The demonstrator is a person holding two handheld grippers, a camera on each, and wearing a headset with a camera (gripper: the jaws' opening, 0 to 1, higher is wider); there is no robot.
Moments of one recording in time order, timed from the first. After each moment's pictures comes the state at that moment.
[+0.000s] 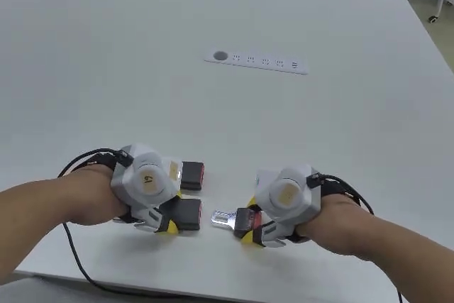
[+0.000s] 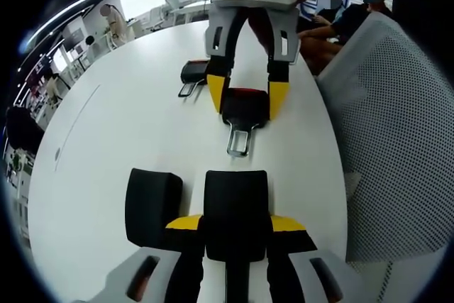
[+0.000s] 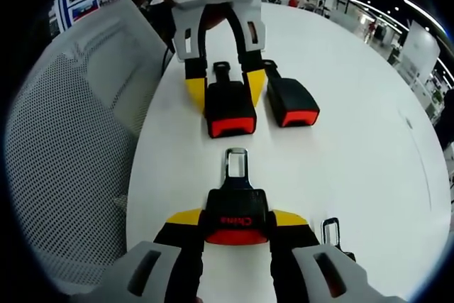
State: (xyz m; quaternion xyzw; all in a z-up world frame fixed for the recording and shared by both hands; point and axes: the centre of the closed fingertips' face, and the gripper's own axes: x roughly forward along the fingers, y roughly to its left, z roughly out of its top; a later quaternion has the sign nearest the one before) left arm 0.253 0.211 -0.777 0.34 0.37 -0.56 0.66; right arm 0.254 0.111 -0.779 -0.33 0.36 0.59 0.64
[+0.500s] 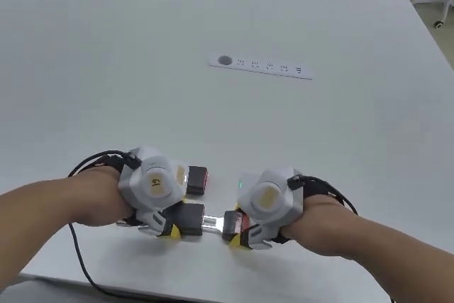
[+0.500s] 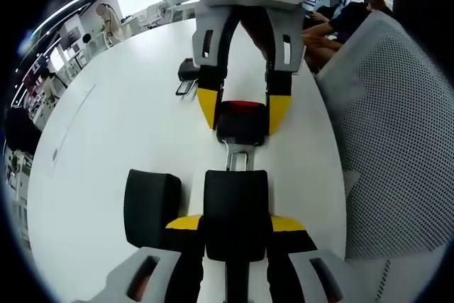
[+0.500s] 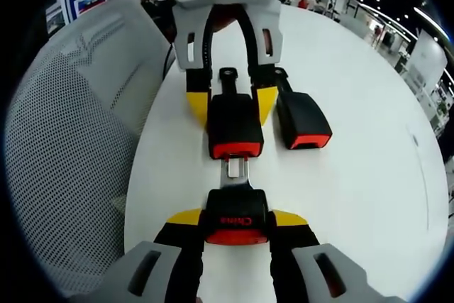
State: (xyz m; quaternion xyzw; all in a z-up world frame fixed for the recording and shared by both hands) left arm 0.253 0.210 -0.777 0.35 0.38 -0.56 0.65; right arm 0.254 0.136 -0.780 -0.35 0.35 0.60 0.63
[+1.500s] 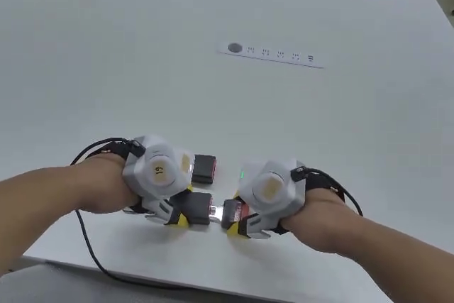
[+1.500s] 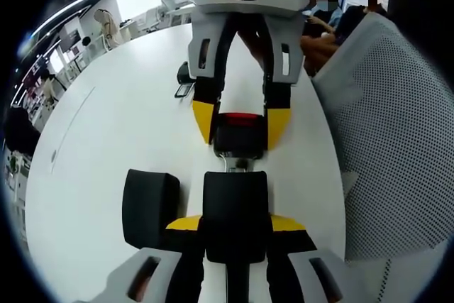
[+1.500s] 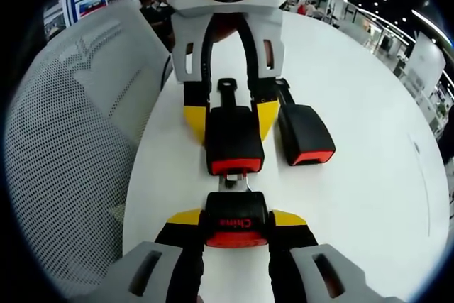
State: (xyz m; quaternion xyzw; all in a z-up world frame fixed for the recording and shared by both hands) left arm 0.251 0.211 -0.777 0.33 0.37 -0.57 0.65; right arm 0.252 0.151 -0.779 -0.34 0.33 0.61 0.63
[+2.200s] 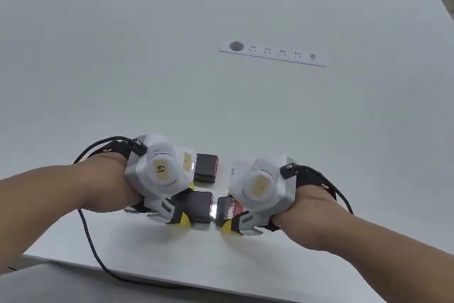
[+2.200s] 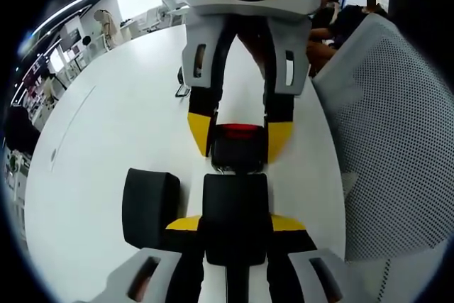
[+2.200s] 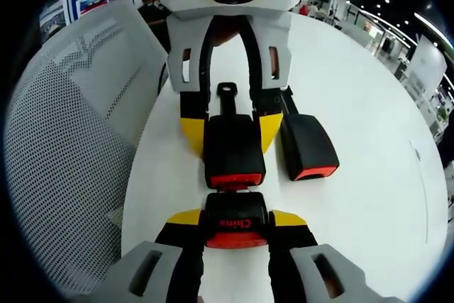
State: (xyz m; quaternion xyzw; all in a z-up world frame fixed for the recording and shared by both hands) left arm 0.253 0.211 -0.778 0.33 0.37 -0.57 0.65; right arm 0.256 0.166 -0.780 -0.34 0.33 0.61 0.63
